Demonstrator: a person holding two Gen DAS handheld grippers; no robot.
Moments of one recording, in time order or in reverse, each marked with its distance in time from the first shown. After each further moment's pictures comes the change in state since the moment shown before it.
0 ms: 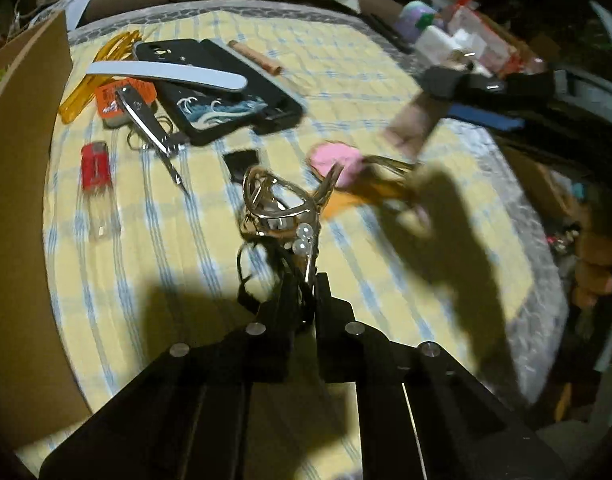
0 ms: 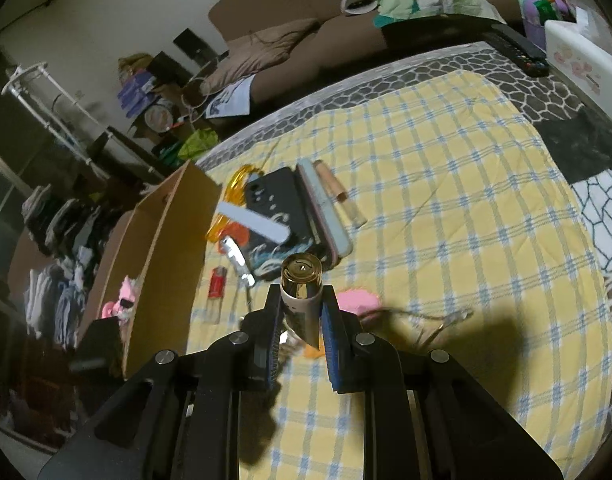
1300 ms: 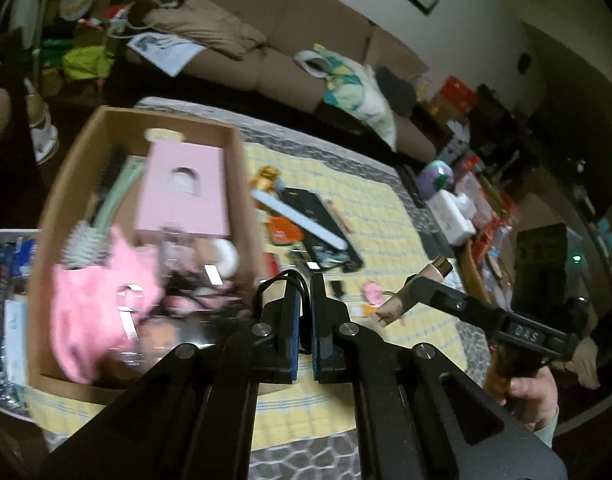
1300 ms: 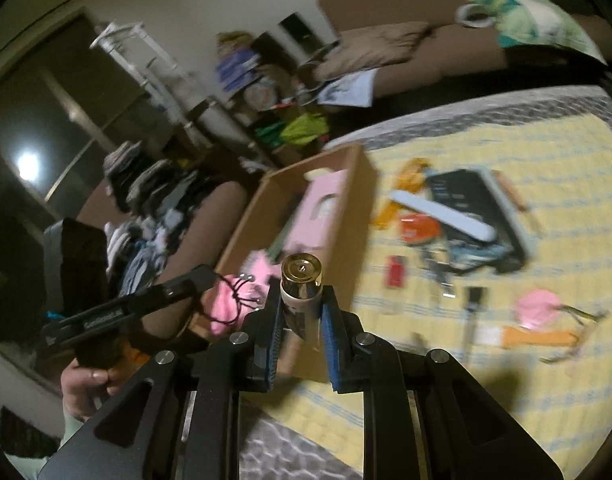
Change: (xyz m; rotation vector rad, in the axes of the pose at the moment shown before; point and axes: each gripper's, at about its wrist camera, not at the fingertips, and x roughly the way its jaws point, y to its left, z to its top) left arm -0.216 0.139 0.000 -0.269 -0.350 -0.026; right arm 0.010 0.172 -0.023 -0.190 0.025 0.278
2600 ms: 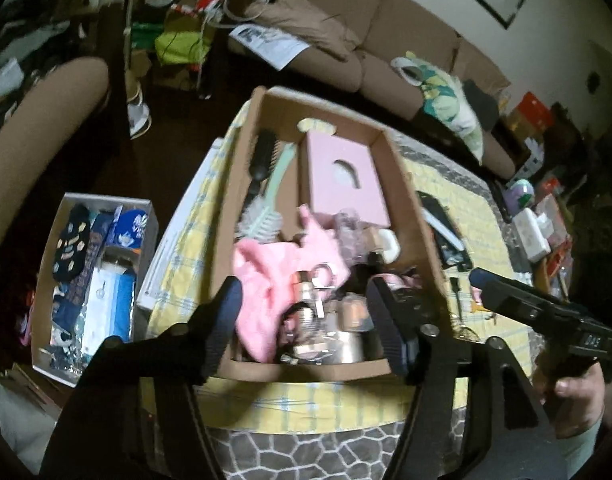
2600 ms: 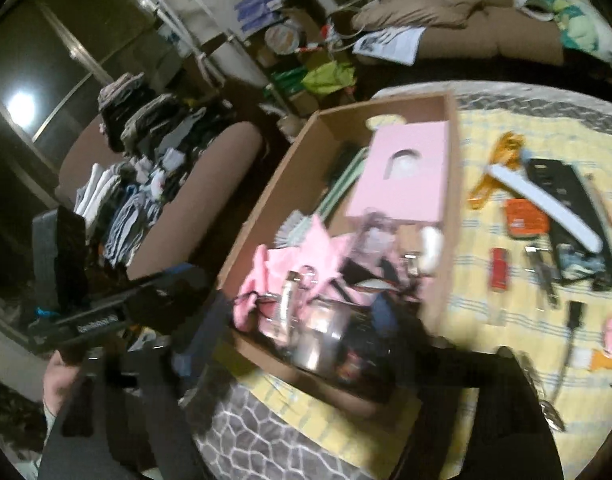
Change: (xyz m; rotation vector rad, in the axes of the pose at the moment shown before) left arm -0.048 0.112 -0.022 -0.101 -0.007 0.237; right arm 0.110 0.073 -0.005 -0.089 0.159 -0.061
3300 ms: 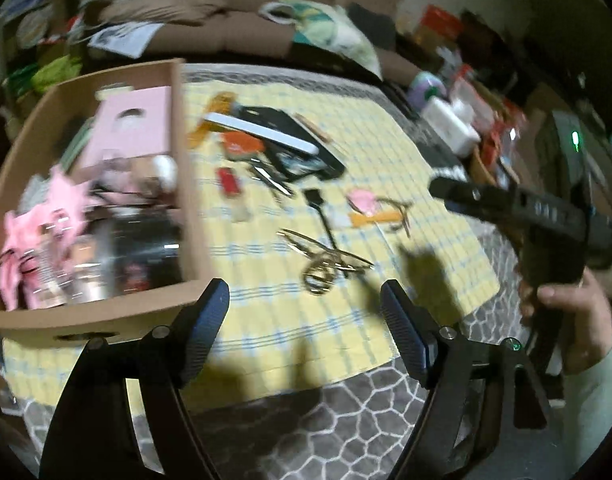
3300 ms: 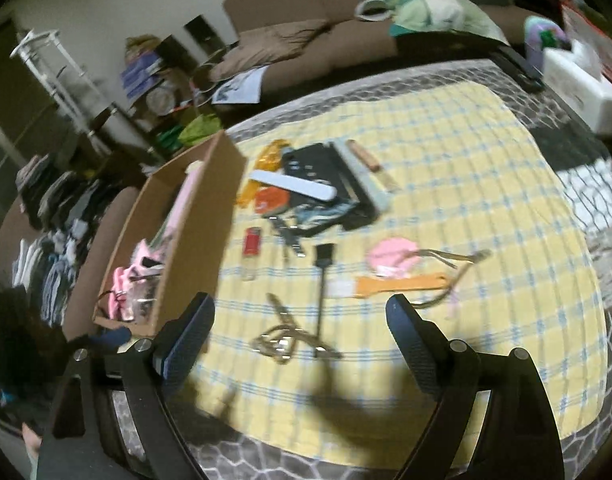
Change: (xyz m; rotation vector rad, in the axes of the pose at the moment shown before) left arm 0.062 -0.208 -0.100 0.352 0.131 -0.162; right arm -0.151 -0.167 -0.079 0.259 -0.150 -0.302
